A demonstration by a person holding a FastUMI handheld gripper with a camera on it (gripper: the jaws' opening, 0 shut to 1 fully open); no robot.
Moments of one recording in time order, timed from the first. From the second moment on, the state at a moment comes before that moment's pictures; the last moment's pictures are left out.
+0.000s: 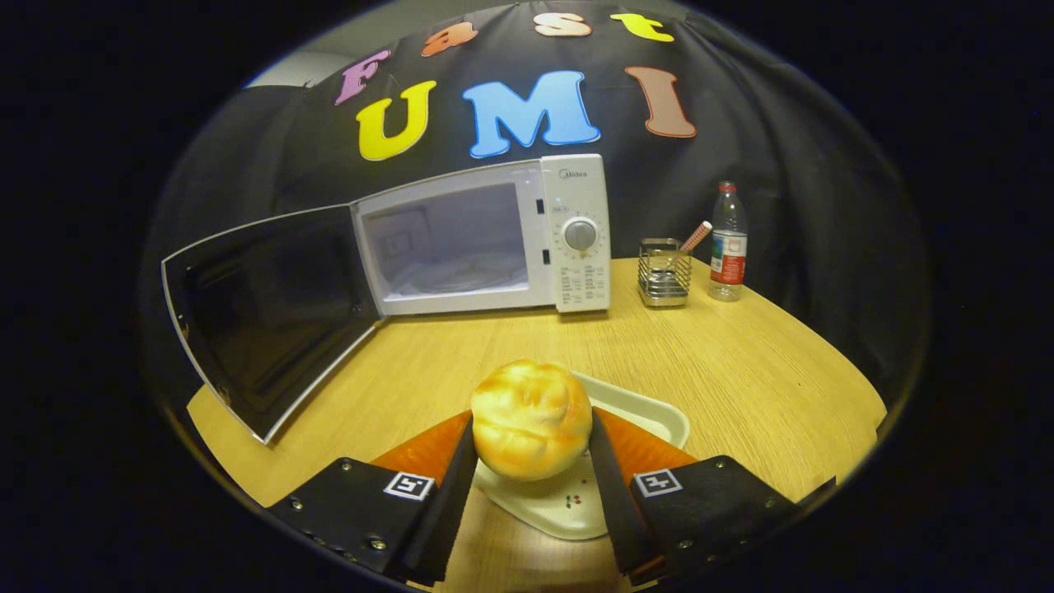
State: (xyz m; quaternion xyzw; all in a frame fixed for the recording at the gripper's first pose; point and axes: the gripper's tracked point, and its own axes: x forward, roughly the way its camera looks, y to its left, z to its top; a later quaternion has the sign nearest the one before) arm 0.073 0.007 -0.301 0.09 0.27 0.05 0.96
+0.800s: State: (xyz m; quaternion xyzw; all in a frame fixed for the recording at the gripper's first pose) arm 0.213 0.124 -0.242 0.20 0.21 0.10 0.95
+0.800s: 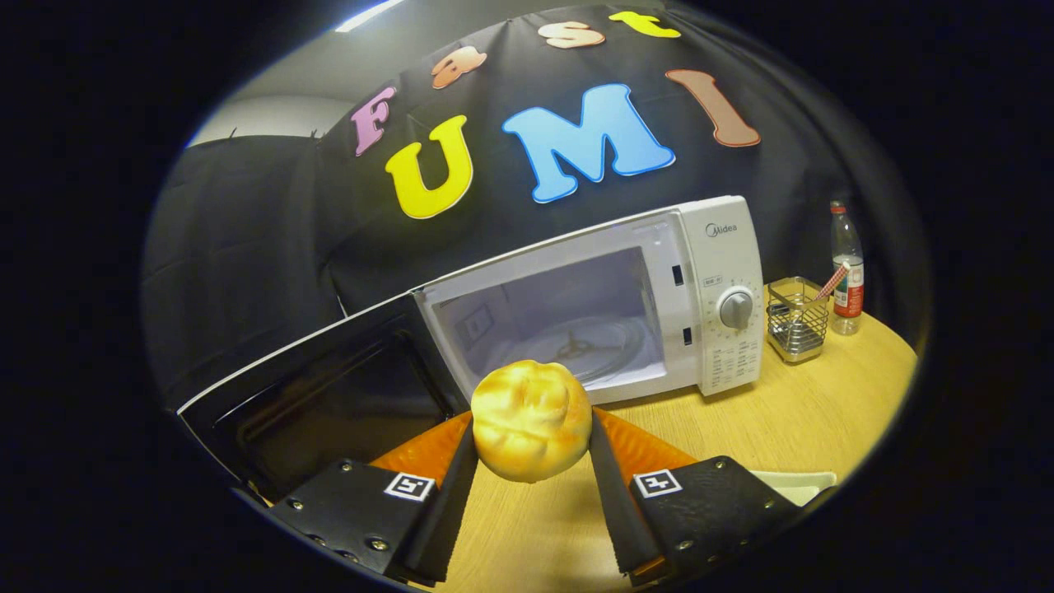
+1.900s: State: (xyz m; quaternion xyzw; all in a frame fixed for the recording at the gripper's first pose) arm 0.412 0.155 -0.328 0.28 0.23 -0.02 0.93
